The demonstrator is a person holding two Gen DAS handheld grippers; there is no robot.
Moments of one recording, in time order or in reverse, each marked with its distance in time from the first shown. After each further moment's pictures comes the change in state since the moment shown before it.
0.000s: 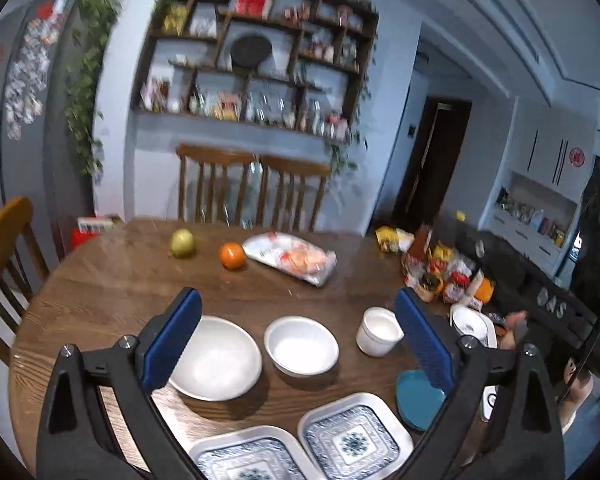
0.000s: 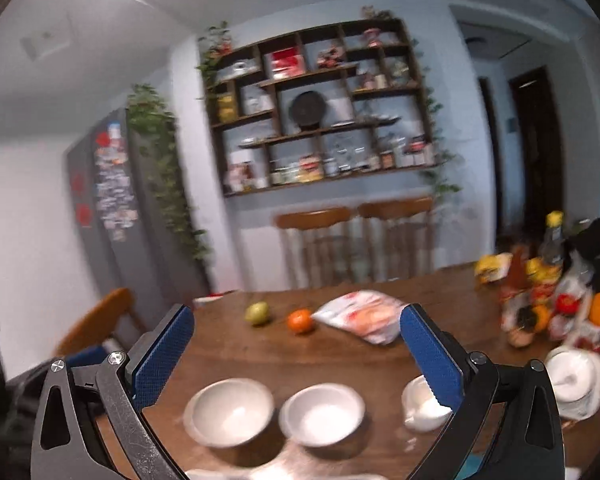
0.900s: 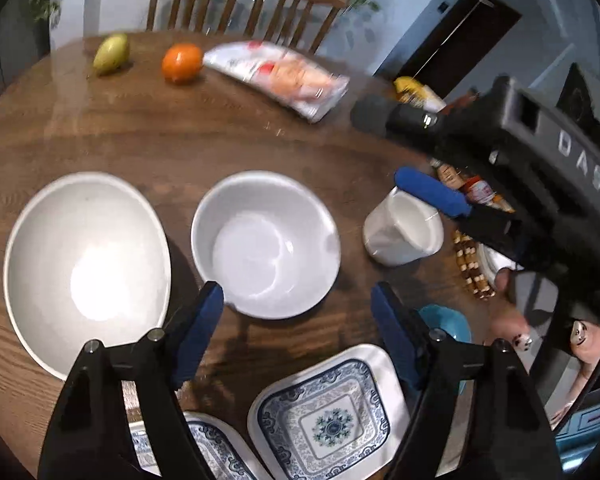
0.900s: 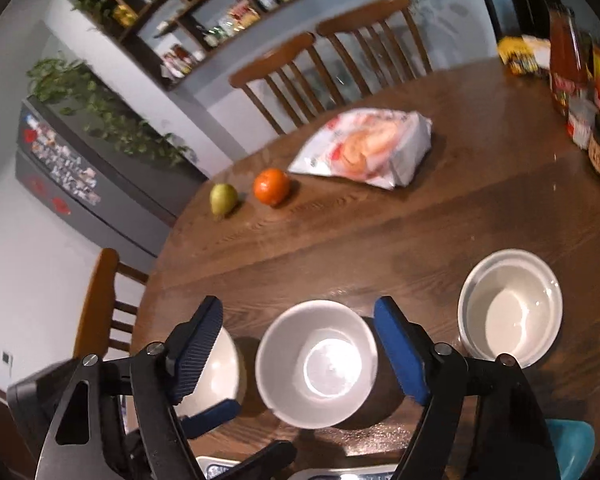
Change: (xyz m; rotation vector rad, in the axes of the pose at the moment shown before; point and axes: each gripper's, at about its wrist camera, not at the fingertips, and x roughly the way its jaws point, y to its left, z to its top) left arm 0.192 0.000 -0.056 -0.166 0.617 -0.057; right arm 0.182 -0.093 -0.079 0.405 0.620 0.130
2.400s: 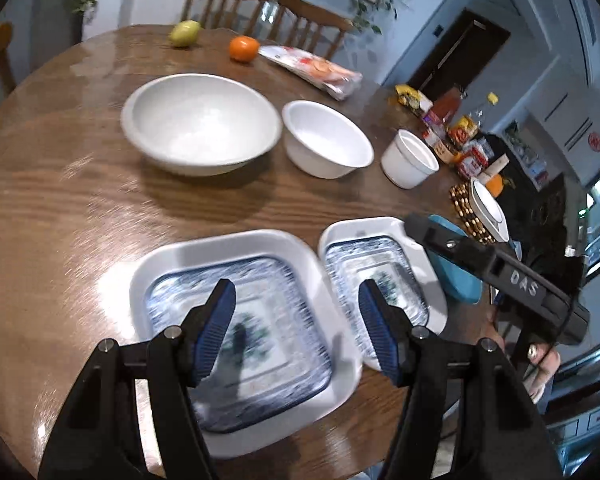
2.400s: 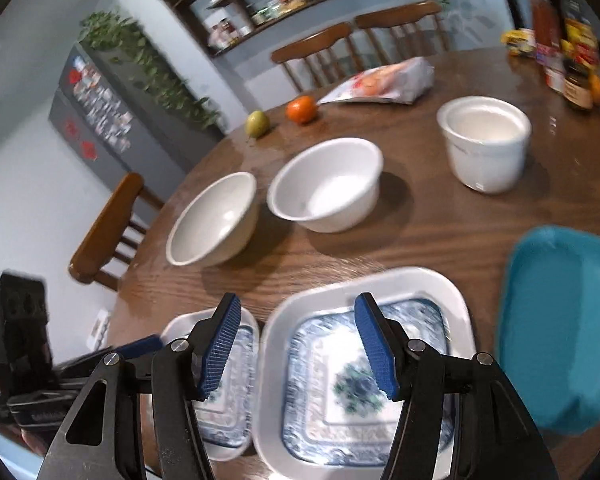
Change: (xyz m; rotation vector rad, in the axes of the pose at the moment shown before) left arm -0.083 0.069 -0.158 -0.011 -0.161 -0.005; right arm -0.043 -0.012 -0.161 -0.150 -0.039 0.034
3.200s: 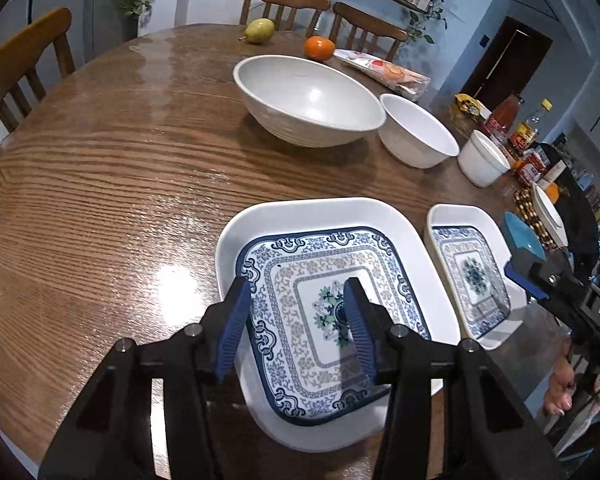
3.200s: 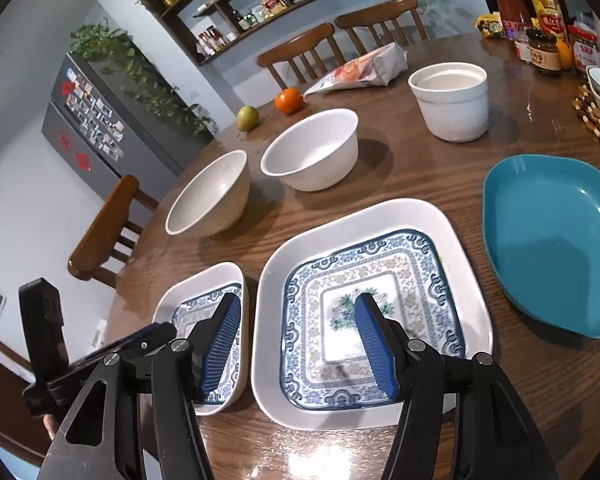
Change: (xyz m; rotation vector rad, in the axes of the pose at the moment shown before) left arm 0.010 0.040 -0.026 -0.030 -0.041 0.212; right arm -0.012 0.003 -0.046 0.038 -0.013 -0.001
